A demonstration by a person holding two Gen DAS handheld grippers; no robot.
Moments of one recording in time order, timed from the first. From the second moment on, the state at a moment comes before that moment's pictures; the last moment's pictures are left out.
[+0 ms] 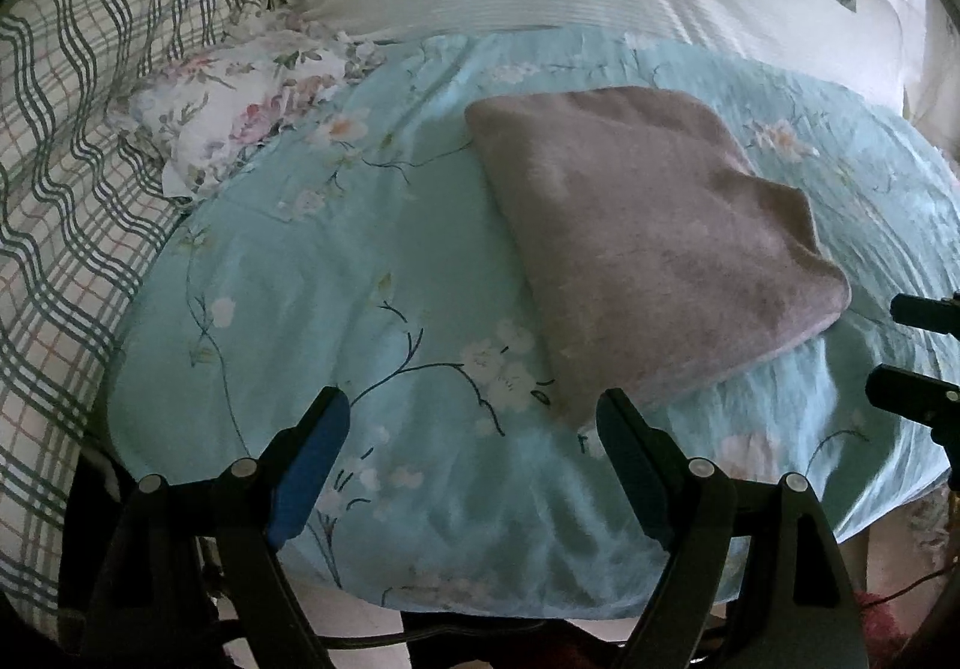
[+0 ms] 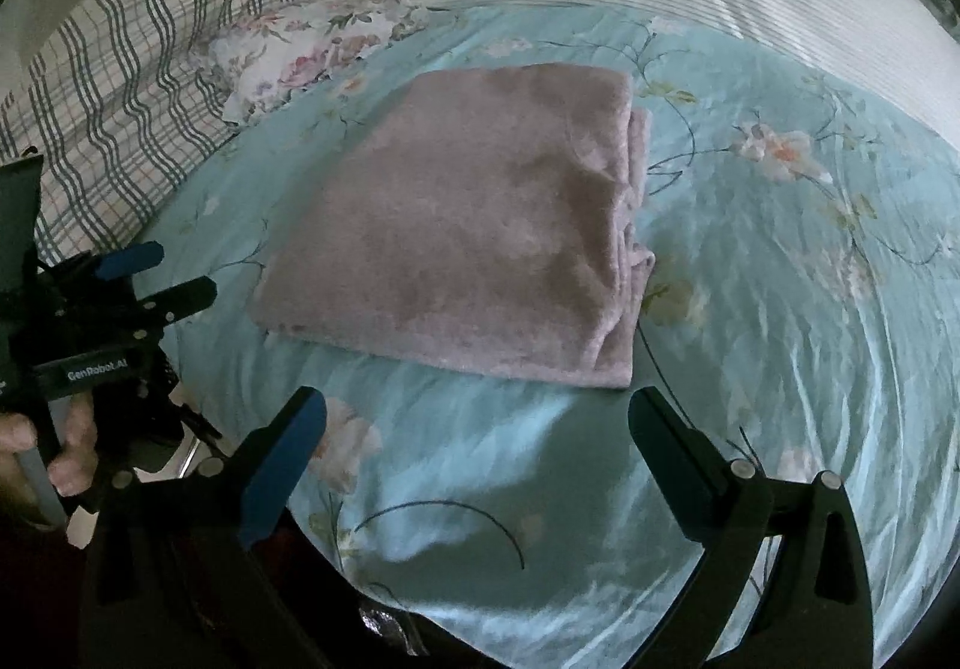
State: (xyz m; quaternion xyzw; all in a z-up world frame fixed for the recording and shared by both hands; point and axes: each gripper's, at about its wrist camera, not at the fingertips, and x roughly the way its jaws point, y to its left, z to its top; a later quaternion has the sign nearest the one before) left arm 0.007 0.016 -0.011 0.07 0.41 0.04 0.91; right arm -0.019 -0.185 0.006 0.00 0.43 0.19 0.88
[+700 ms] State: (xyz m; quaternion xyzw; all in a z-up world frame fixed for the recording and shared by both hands) left arm 0.038 0.012 -0.014 0.07 0.41 0.04 0.91; right arm 0.008 -0.173 0.007 -0.01 0.43 0.20 0.88
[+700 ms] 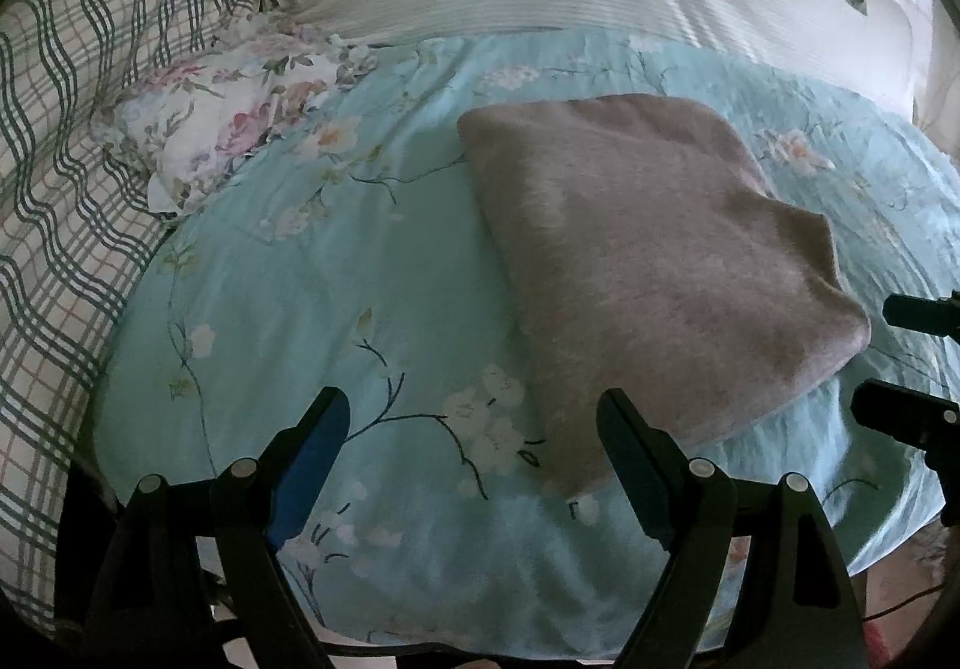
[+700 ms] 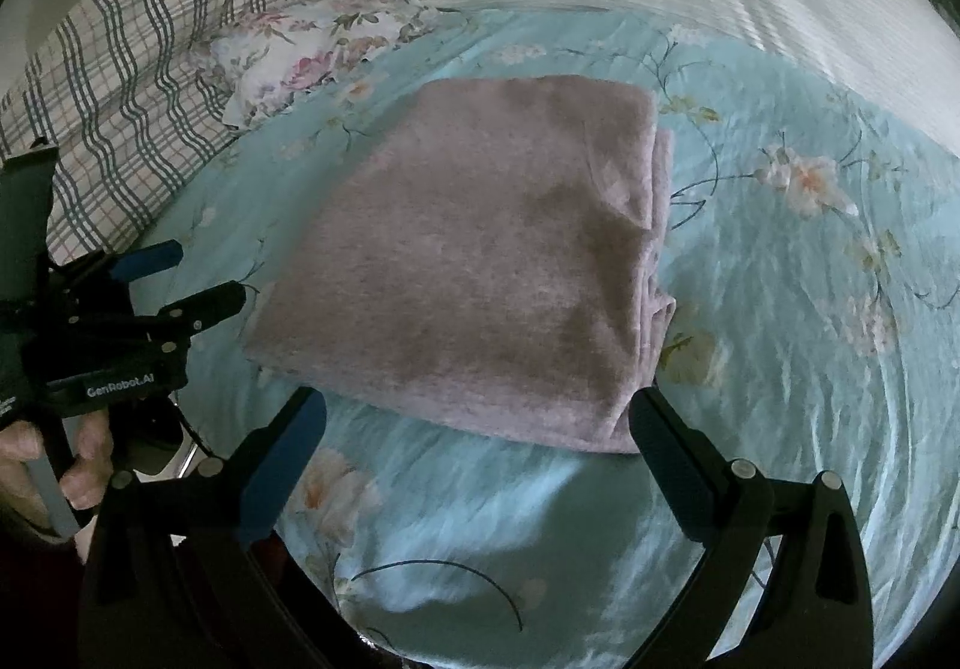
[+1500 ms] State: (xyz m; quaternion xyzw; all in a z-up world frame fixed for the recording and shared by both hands) left arm 0.023 -0.002 -0.014 0.08 0.41 0.03 0.91; right arm 0.000 -0.177 0.013 0.00 0.43 0.21 0.88
